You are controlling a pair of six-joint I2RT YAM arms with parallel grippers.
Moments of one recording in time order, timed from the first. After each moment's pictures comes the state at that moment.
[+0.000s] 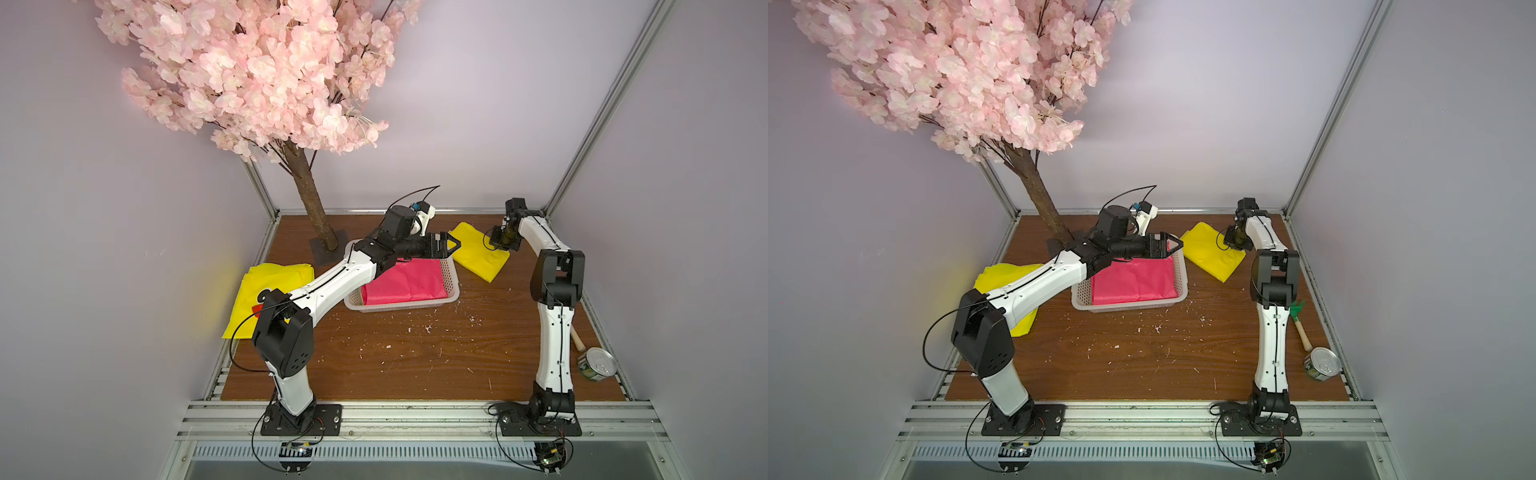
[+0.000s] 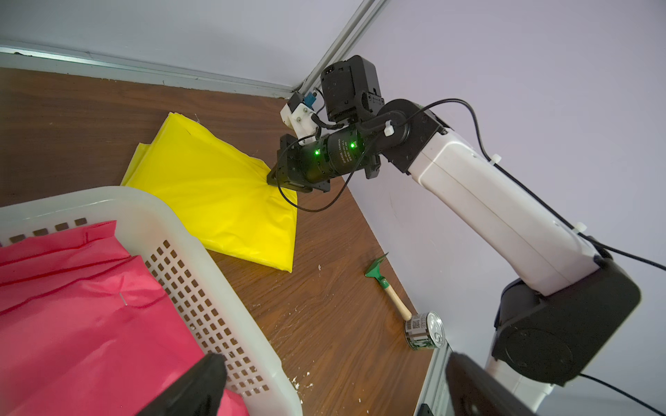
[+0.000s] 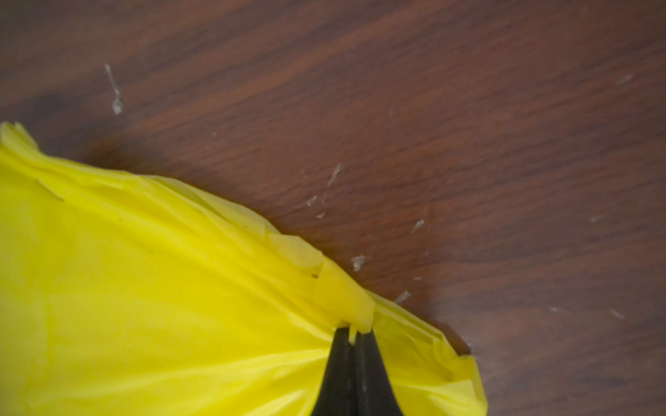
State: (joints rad) left arm -0.65 1.77 1.52 -0.18 0.47 -0.58; right arm -0.01 2.45 2.13 -0.87 -0.01 0.34
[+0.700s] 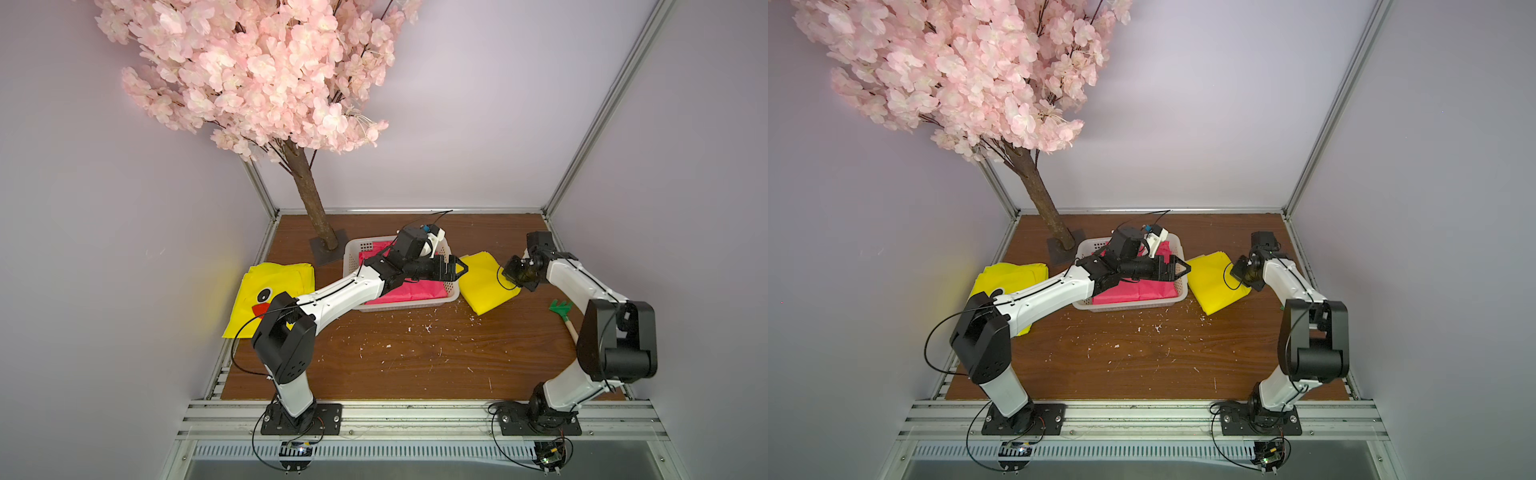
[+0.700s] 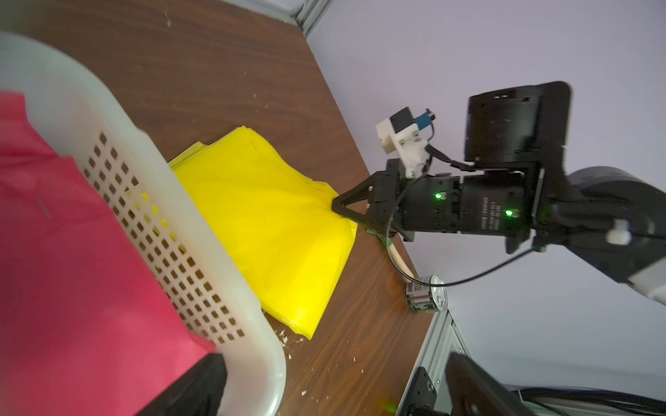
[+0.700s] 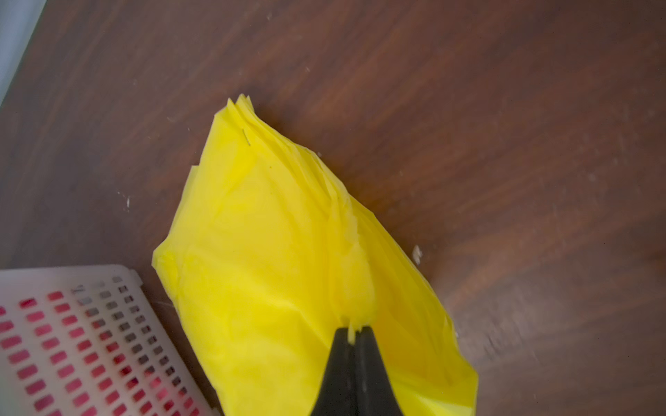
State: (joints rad) left arm -0.76 1.72 1.33 -0.12 0.42 -0.65; right arm -0.02 1.55 1.04 -0.58 -0.08 0.64
